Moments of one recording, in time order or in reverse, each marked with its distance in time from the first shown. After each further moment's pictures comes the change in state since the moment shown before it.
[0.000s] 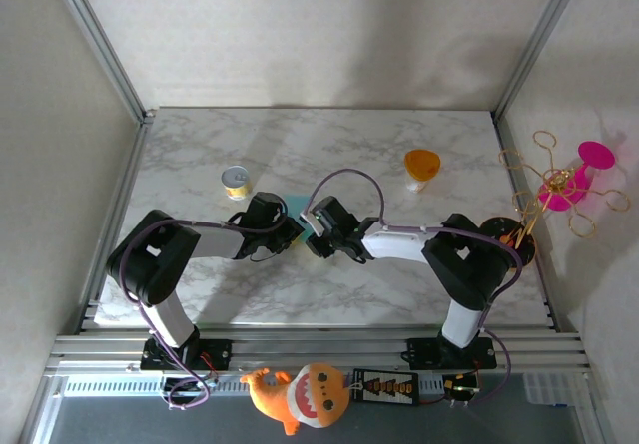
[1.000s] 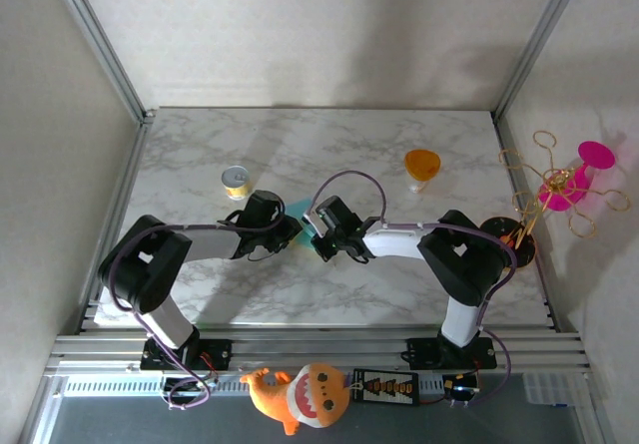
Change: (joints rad) left arm 0.000 -0.068 0.005 -0.072 -0.016 0.005; right arm -0.041 0.026 -0.023 0.031 -0.097 0.012
